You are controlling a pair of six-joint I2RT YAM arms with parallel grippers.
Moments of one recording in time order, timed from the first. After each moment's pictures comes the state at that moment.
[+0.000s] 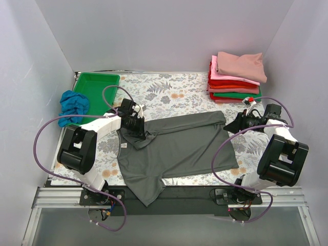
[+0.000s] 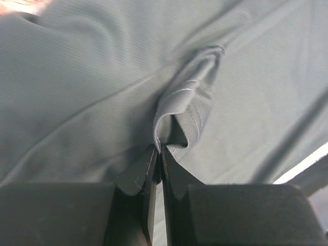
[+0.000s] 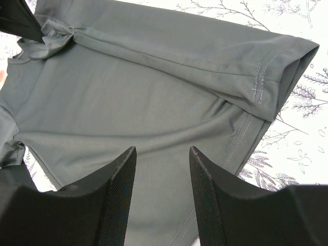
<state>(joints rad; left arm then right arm) -0.36 1.66 0.99 -0.47 0.36 -0.22 -0.37 1.48 0.85 -0.51 -1.11 -0.55</state>
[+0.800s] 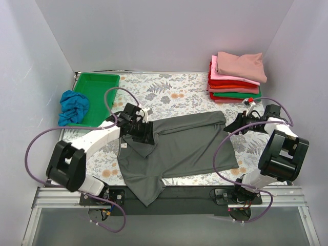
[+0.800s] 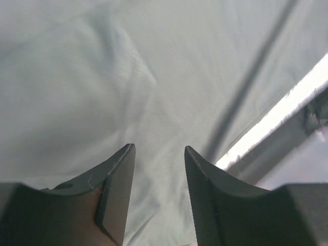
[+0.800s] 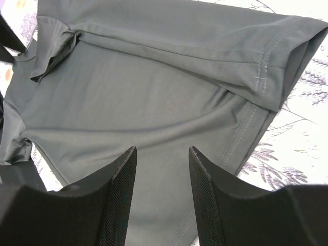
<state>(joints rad) -0.50 1.52 0.92 -0.51 0.47 -0.27 -0.38 1.53 0.87 -0.56 -1.12 -0.58</state>
